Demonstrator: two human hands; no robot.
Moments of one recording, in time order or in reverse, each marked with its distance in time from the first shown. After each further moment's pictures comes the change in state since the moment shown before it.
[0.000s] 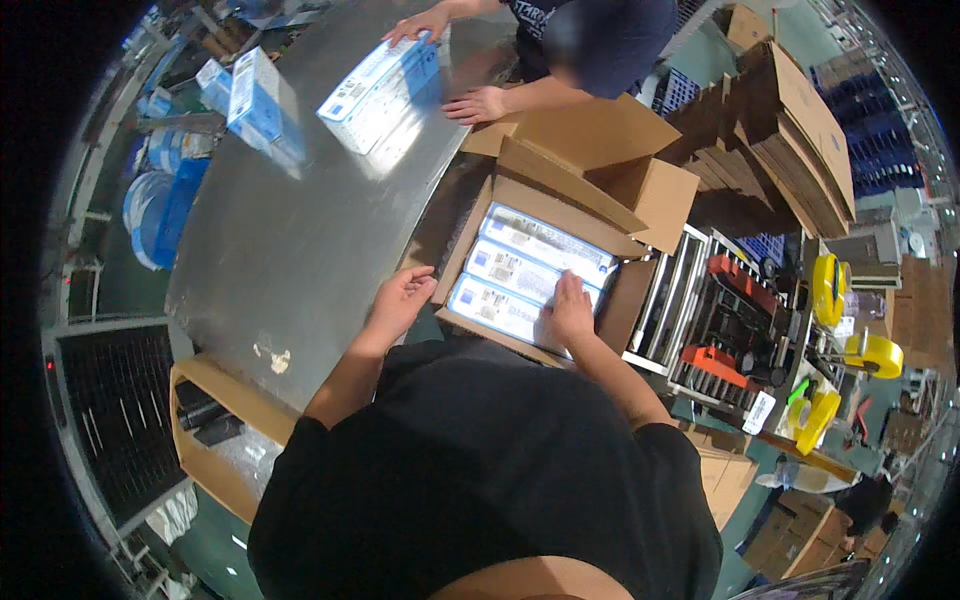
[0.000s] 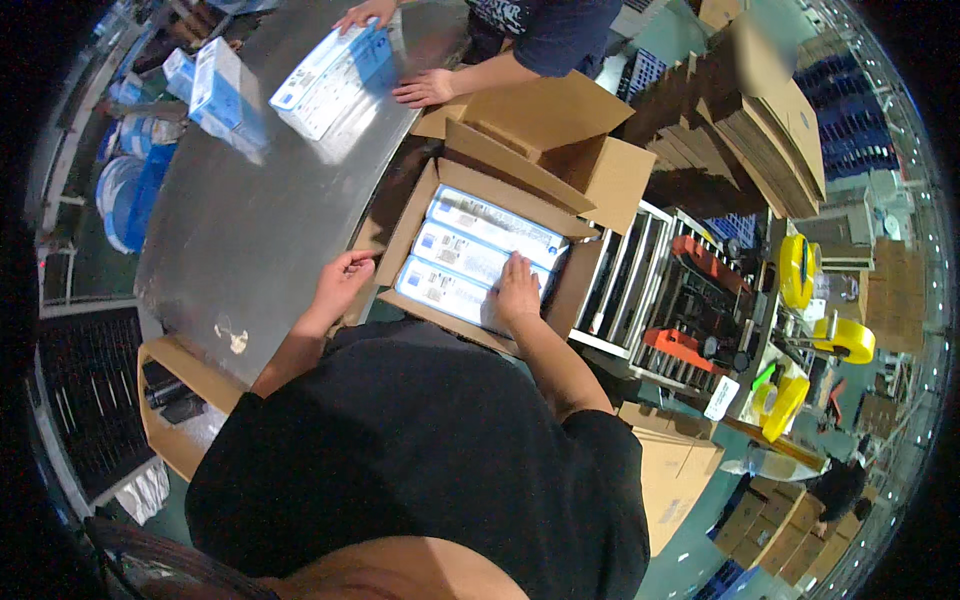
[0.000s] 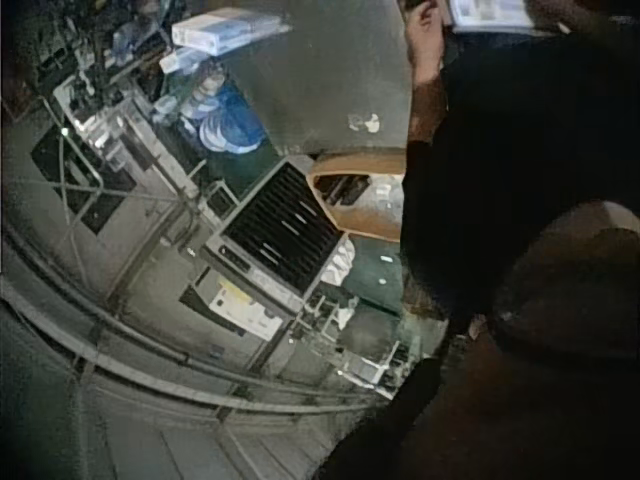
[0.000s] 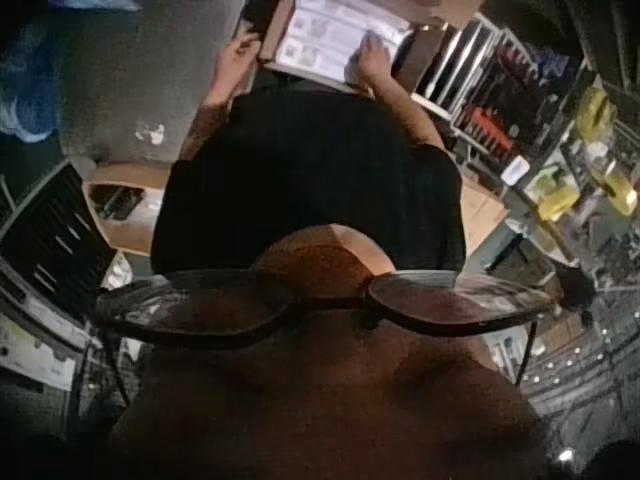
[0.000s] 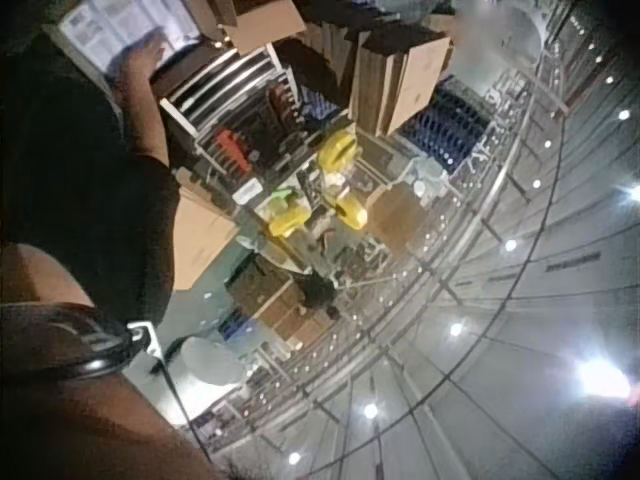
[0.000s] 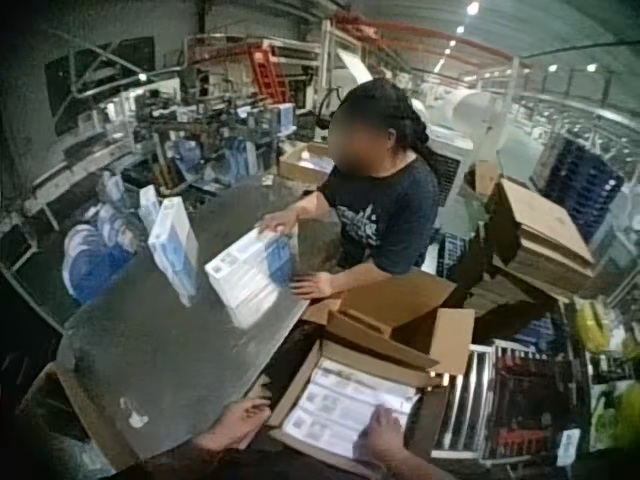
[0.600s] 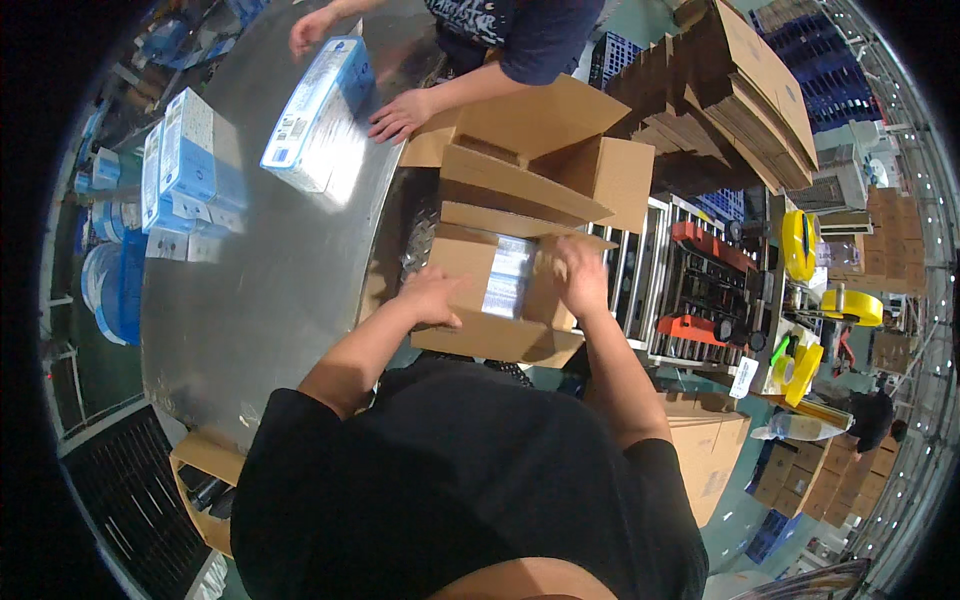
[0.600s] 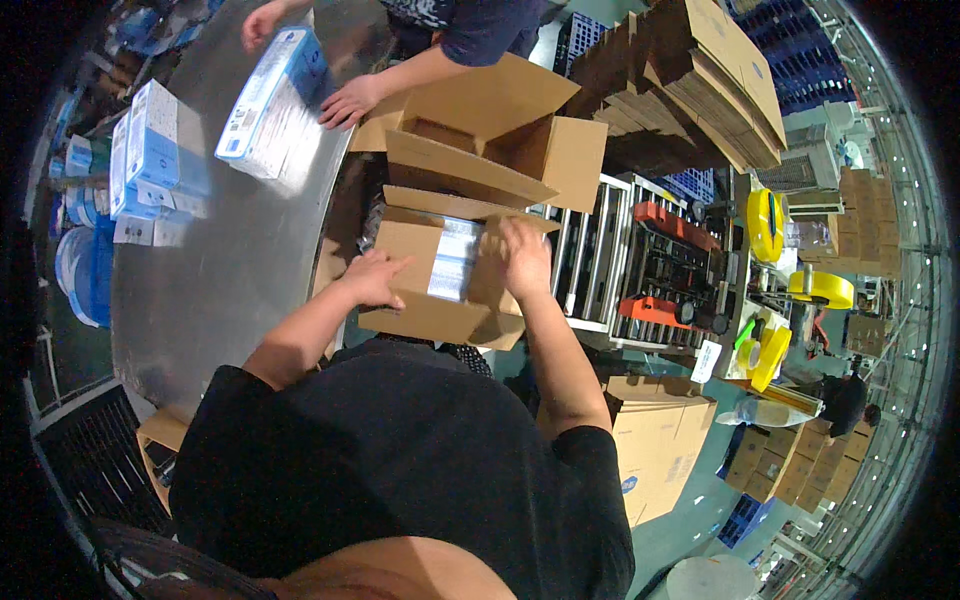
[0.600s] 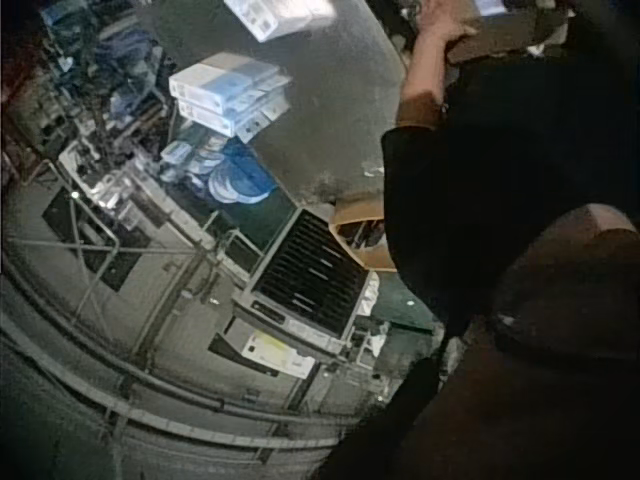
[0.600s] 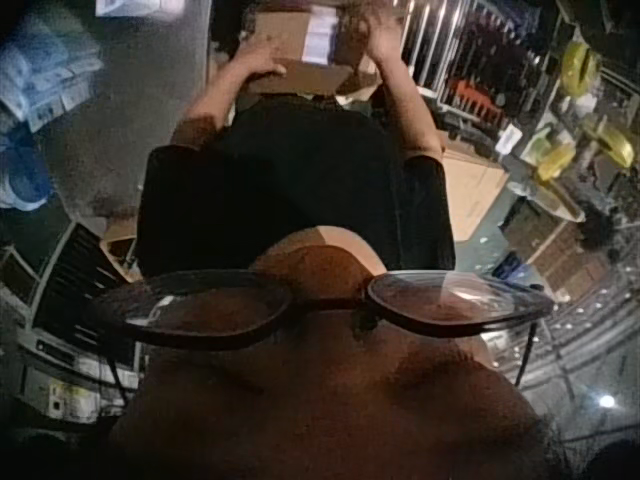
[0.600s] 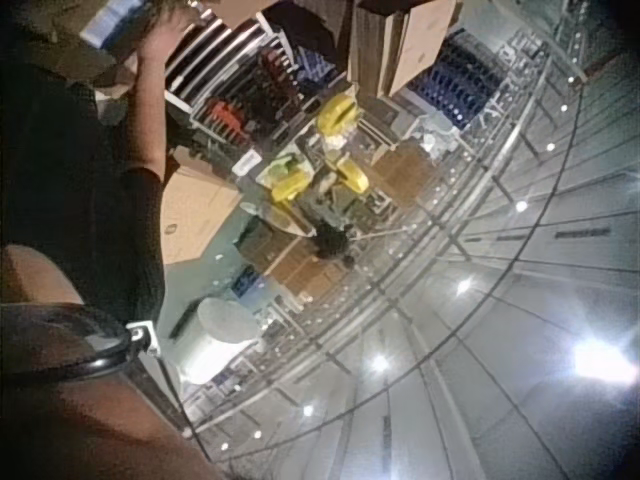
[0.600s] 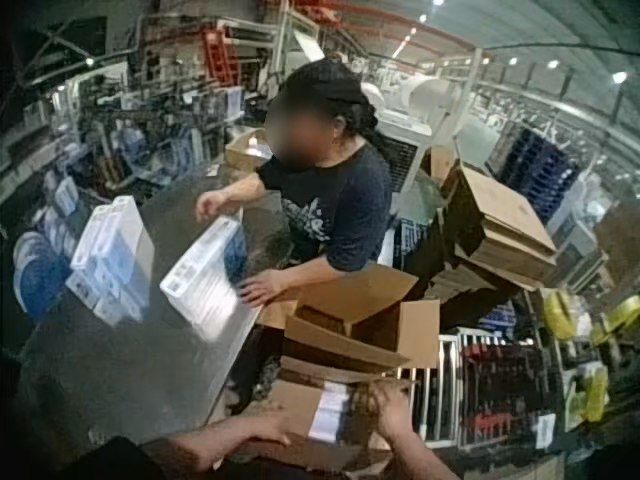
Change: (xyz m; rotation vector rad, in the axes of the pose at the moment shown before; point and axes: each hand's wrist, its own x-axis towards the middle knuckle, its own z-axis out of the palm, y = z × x) left_hand 0.122 0.030 0.077 1.103 -0.811 0.179; right_hand 0.031 0.058 -0.093 0.147 0.323 0.087
